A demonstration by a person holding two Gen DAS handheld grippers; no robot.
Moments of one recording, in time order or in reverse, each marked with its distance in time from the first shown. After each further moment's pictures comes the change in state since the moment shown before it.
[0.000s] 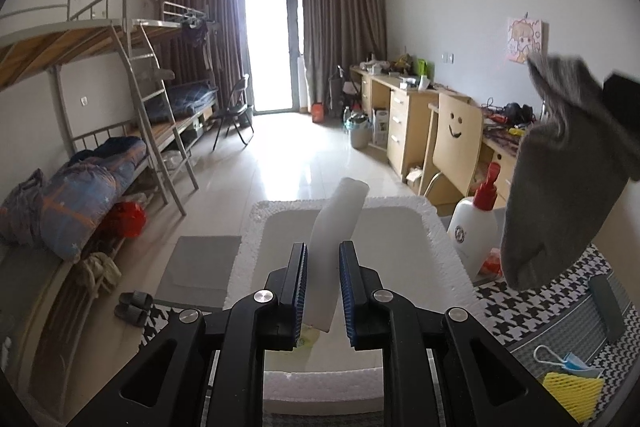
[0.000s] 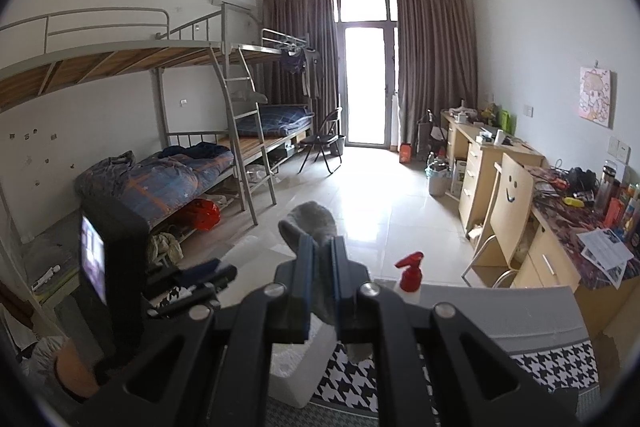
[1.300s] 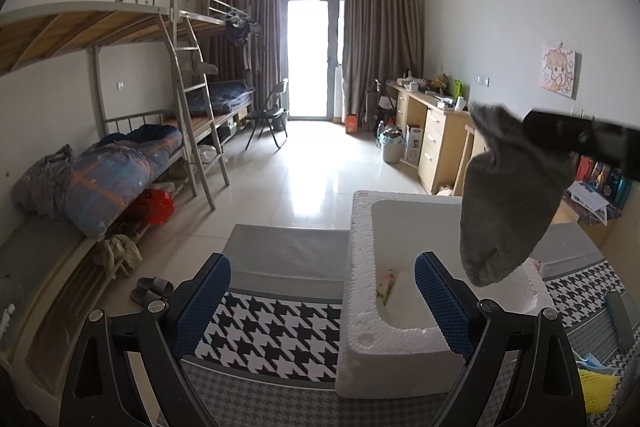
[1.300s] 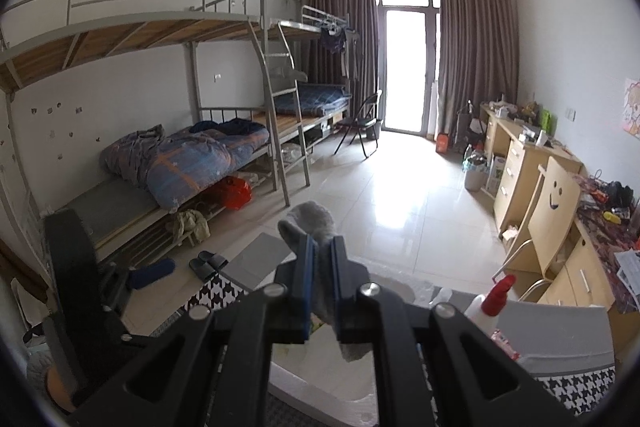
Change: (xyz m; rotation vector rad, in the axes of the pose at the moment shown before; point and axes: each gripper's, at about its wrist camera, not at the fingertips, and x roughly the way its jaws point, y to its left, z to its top) left arm -0.028 0.065 -0.020 -0.104 -0.054 0.094; right arm 0.062 0.046 0.005 -0.063 0.095 0.111
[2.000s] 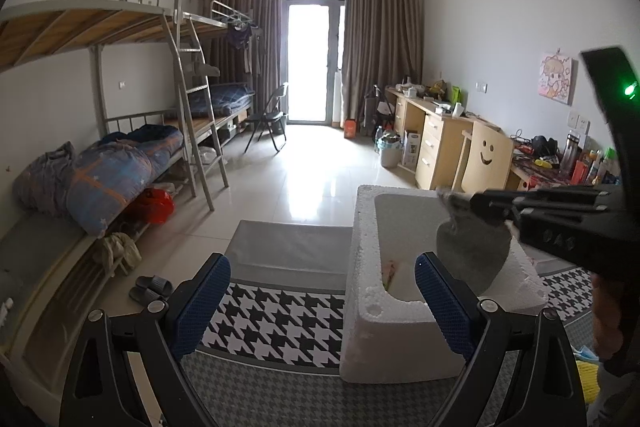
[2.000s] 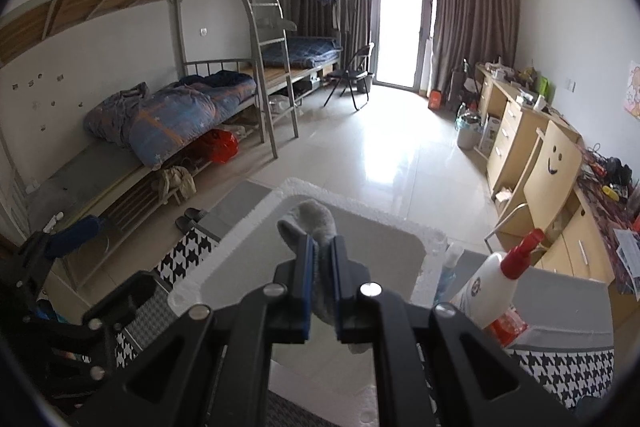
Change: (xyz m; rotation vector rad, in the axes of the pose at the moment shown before) left arm -0.009 0.008 -0.007 -0.011 -0.014 -0.009; right arm 0.046 -0.002 -0.025 -0.011 0.191 -0.041
